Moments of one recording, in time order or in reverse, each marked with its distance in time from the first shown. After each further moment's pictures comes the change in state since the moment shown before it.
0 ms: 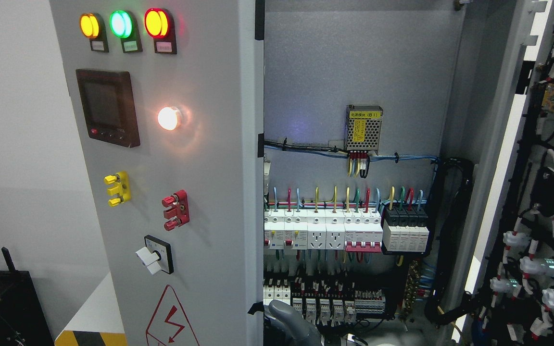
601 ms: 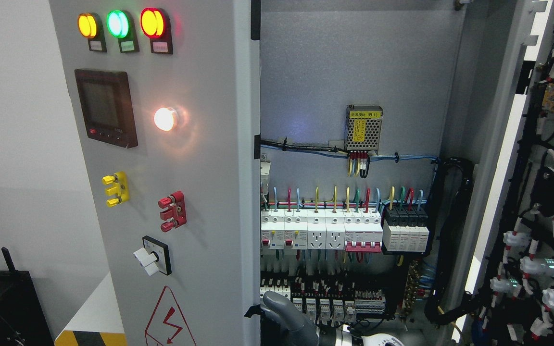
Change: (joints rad) left arm 0.000 0.000 0.000 0.000 0.000 0.000 0.000; right arm -0.028 0.000 0.017 0.001 -0.036 0.013 0.002
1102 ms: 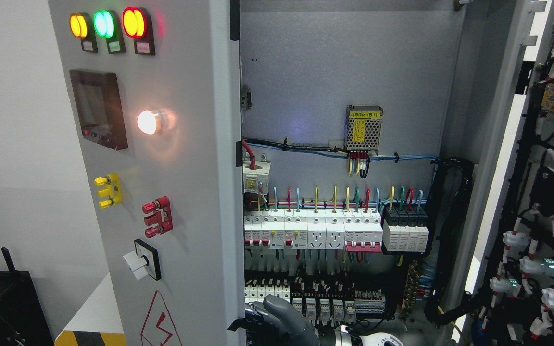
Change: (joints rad) left arm 0.000 0.000 0.000 0.000 0.000 0.000 0.000; right arm -0.001 0.000 0.005 -0.001 -0.017 0.000 0.047
